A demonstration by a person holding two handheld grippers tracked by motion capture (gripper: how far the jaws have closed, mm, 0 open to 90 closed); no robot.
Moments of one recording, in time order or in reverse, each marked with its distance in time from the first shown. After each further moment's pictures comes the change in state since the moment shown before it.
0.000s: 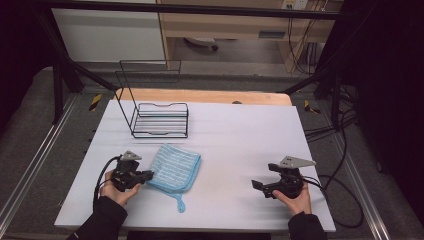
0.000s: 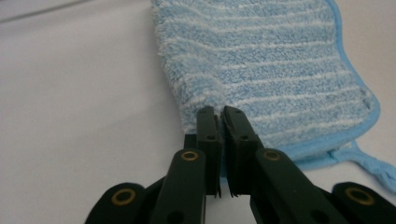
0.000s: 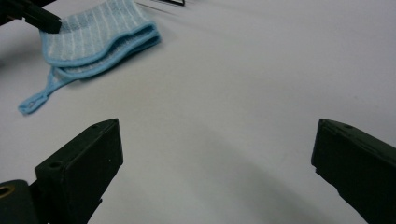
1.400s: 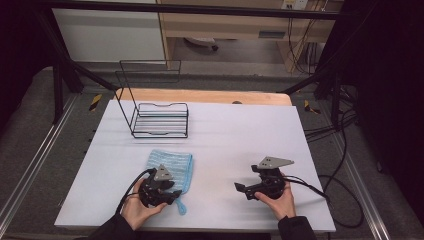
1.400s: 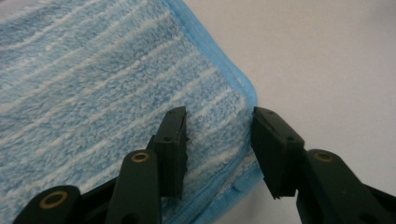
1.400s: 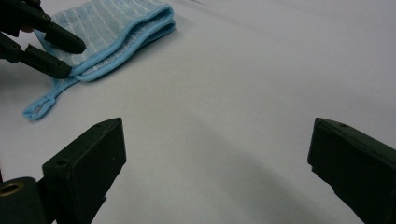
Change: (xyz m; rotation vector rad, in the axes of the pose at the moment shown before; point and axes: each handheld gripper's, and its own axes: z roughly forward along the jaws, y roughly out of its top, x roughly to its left) left arm -0.075 -0.001 0.035 0.047 -0.072 0.291; right arm 0.034 0.013 0.032 0.059 0.020 -0.046
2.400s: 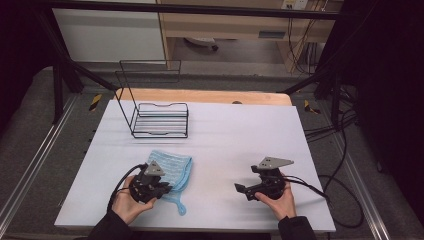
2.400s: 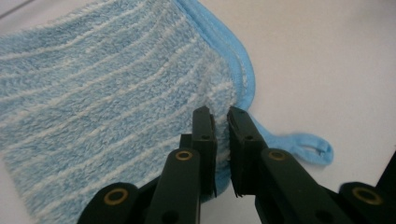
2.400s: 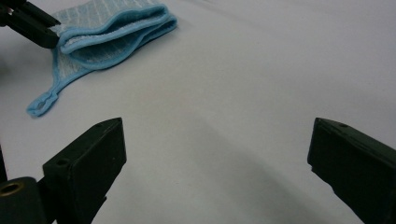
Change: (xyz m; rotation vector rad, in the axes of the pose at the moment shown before) left arm 0.014 0.003 -0.026 0.013 -0.039 -0.005; right arm 0.000 0.000 0.000 0.010 0.012 -0.002
